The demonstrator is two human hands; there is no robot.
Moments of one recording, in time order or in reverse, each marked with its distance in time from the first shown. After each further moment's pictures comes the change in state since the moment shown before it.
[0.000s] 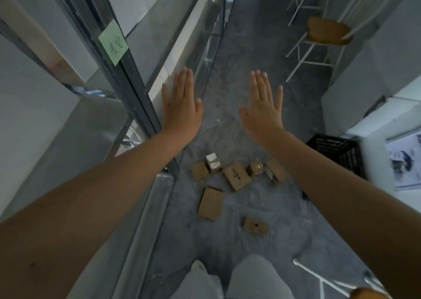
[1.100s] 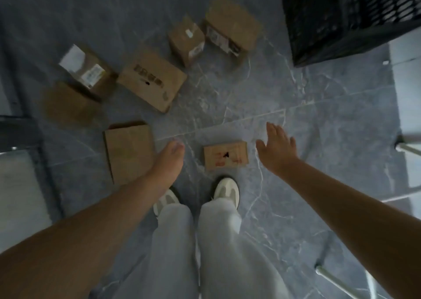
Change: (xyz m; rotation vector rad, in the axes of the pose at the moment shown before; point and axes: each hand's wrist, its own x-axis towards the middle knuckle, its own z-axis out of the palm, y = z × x) left_hand -0.251 0.017 0.685 -0.353 -1.205 -0.665; right_hand -0.283 0.383 0.587 0.175 -0.854 0.898
